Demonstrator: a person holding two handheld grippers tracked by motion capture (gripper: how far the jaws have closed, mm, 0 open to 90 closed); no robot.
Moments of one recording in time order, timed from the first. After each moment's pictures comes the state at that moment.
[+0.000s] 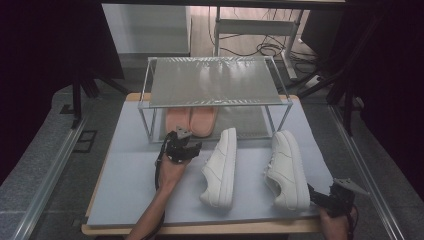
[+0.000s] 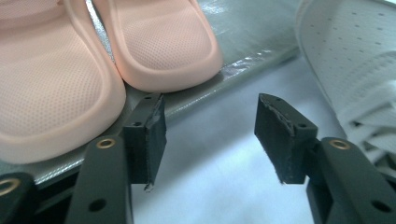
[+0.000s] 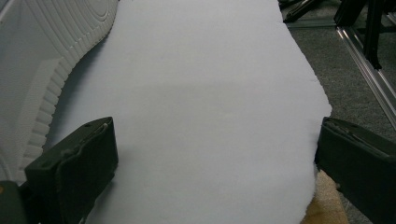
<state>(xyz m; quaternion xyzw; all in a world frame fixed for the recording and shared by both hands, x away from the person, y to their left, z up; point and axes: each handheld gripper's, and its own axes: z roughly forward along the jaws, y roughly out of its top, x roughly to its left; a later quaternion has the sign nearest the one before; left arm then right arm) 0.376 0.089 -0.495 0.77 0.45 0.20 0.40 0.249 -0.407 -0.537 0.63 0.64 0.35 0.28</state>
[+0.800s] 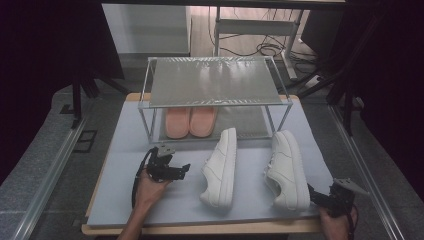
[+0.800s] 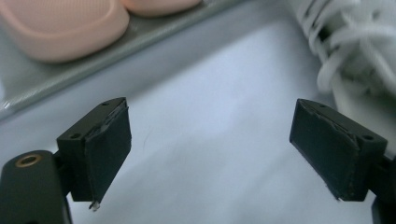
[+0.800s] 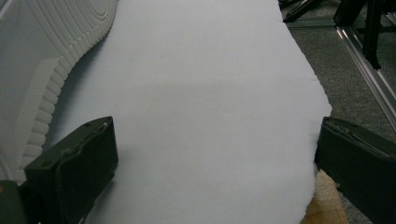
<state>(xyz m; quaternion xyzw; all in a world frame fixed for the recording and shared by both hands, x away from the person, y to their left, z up) 0.315 0.139 -0.499 0.81 0.43 0.16 0.37 0.249 -0.407 -0.537 0.63 0.64 0.35 0.28</state>
